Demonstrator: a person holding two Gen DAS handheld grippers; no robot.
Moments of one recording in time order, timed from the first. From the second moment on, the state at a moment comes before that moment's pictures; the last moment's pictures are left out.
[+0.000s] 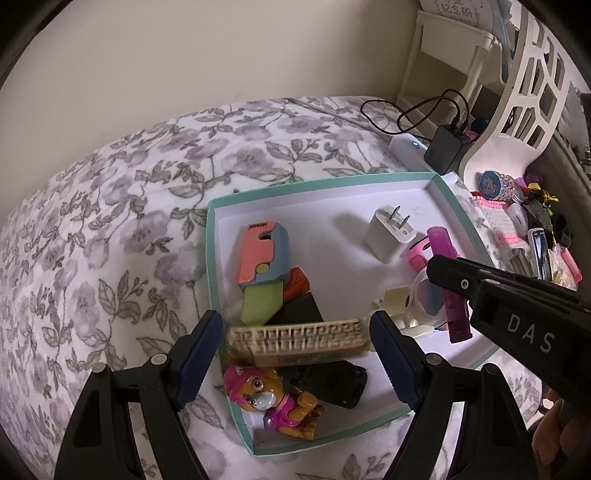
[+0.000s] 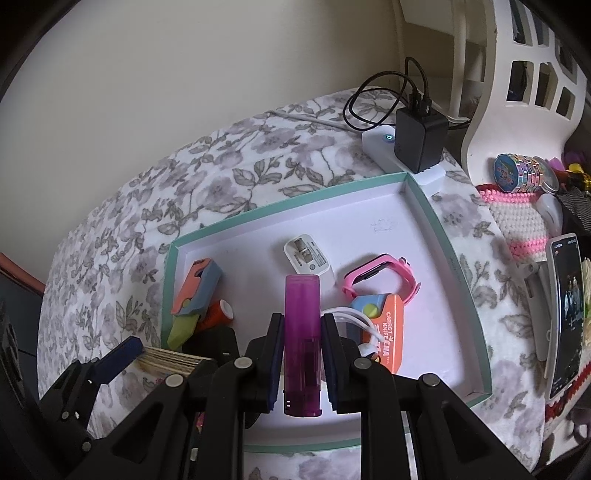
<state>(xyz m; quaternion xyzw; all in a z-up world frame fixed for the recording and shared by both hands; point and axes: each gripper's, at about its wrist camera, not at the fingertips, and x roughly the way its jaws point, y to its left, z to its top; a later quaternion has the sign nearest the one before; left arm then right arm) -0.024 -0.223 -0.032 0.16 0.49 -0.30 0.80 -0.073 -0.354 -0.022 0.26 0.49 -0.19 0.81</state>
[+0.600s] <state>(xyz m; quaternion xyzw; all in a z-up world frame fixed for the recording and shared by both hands) -0.001 -0.188 -0.017 0.13 0.49 -0.25 0.83 -0.066 -0.348 -0.018 0.23 0.48 -0.21 0.82</state>
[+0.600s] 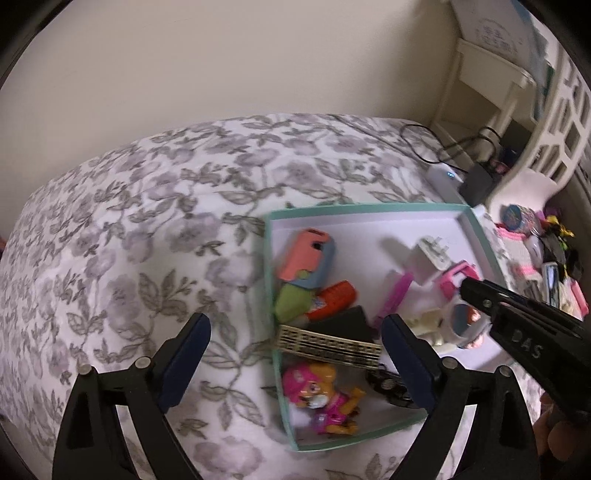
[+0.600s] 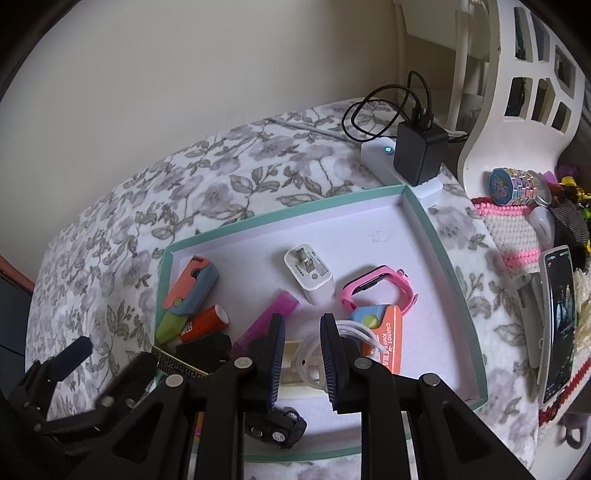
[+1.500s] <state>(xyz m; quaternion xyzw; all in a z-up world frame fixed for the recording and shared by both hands) 0.067 -0.087 -0.048 0.05 0.53 -0.11 0.84 -0.046 -0.314 -0.029 0.16 0.50 -0.20 0.82</state>
